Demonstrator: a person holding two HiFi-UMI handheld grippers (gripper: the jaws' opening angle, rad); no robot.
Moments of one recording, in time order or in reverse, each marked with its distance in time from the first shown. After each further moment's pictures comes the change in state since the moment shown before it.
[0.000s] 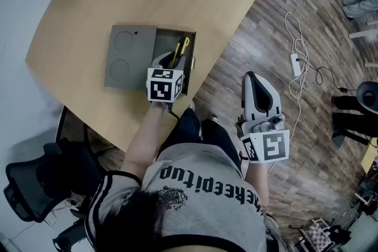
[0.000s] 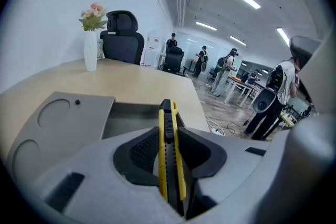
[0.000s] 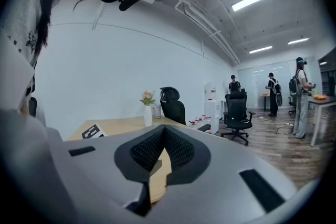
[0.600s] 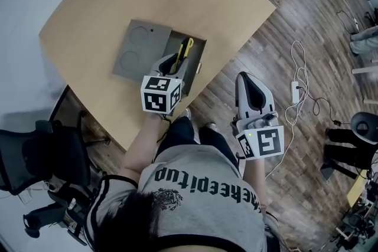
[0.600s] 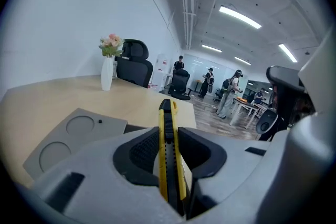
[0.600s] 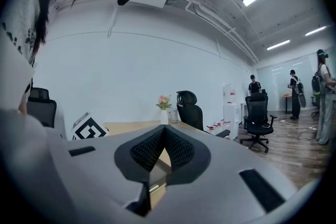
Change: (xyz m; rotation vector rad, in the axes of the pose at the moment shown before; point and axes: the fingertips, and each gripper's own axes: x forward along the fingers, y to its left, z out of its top) left arm -0.075 -0.016 0.043 -0.088 -0.236 0.061; right arm 0.009 0.021 0.016 -0.028 -0.035 0.201
